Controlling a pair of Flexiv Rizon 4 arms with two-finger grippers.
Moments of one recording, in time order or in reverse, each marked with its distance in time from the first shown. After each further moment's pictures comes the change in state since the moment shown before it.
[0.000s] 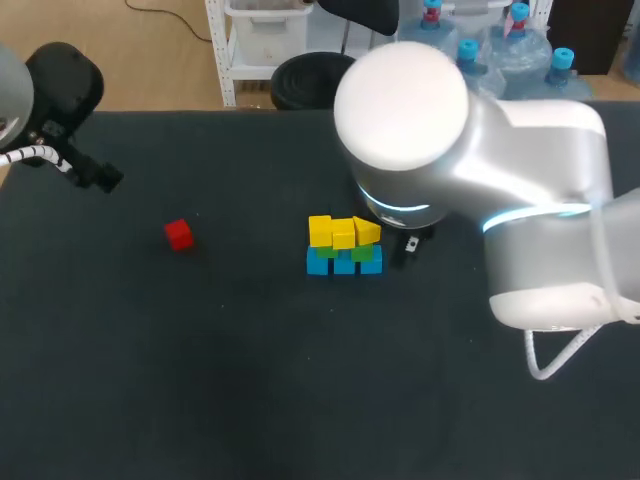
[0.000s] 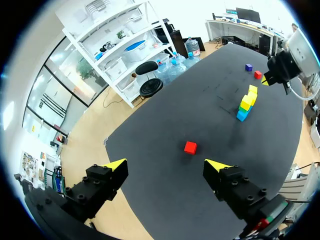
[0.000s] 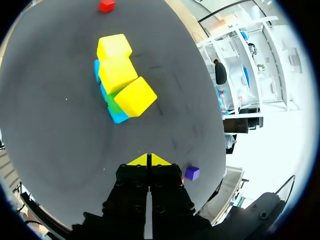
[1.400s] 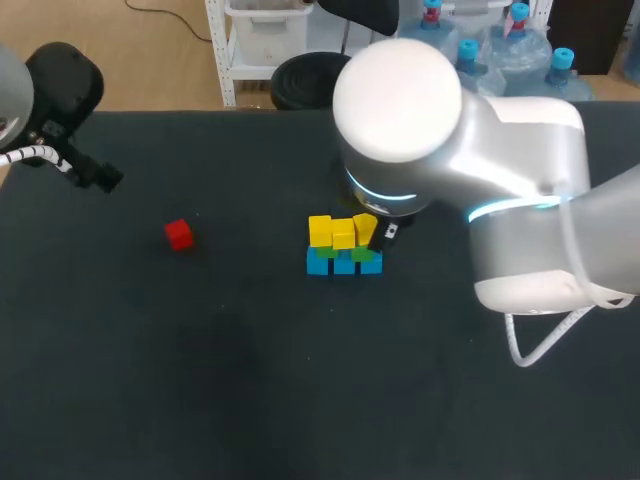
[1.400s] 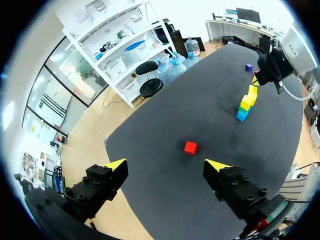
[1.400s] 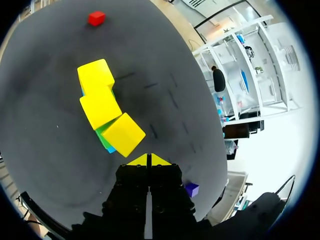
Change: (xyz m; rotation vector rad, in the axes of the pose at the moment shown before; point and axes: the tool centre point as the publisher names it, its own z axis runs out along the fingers) left arm 0.000 0.000 0.000 0.000 0.000 0.000; right arm -0.038 -0.010 0.014 -0.007 -0.079 0.030
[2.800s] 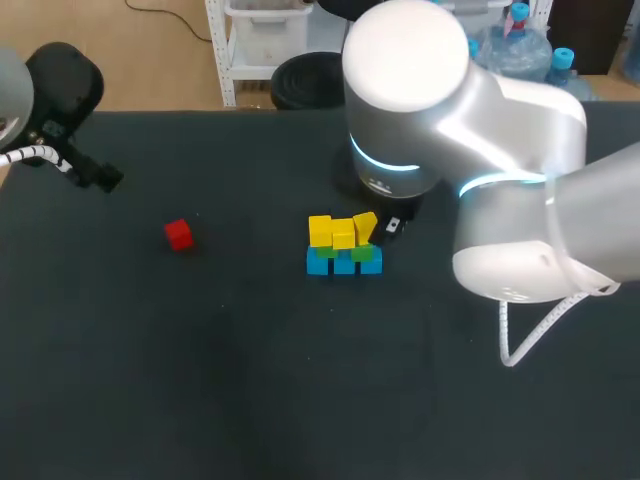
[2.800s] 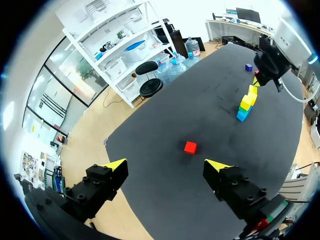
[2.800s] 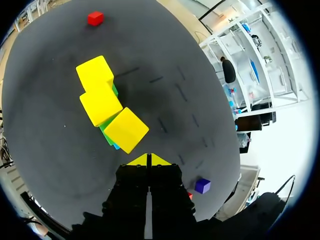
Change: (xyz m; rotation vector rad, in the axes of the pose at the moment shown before) left arm 0.000 0.000 0.000 0.000 0.000 0.000; right arm 0.006 0.006 0.002 -0.123 0.048 0.050
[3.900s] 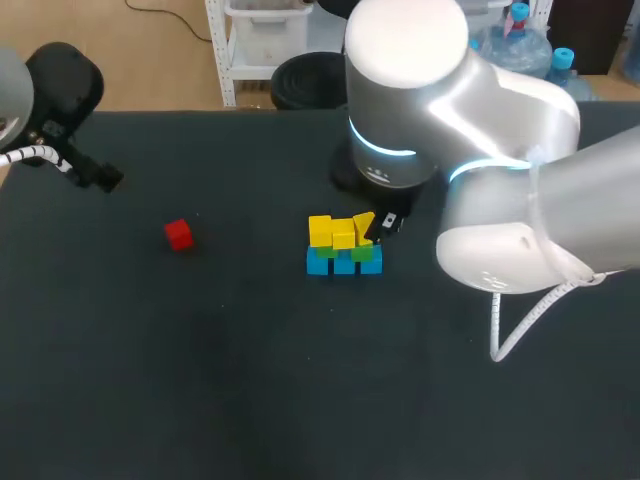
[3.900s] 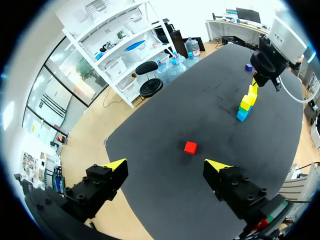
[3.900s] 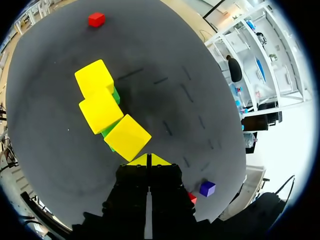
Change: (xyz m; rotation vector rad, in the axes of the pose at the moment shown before) left arm 0.000 0.000 0.000 0.000 0.000 0.000; right arm -0.005 0.003 0.005 -0.062 0.009 0.005
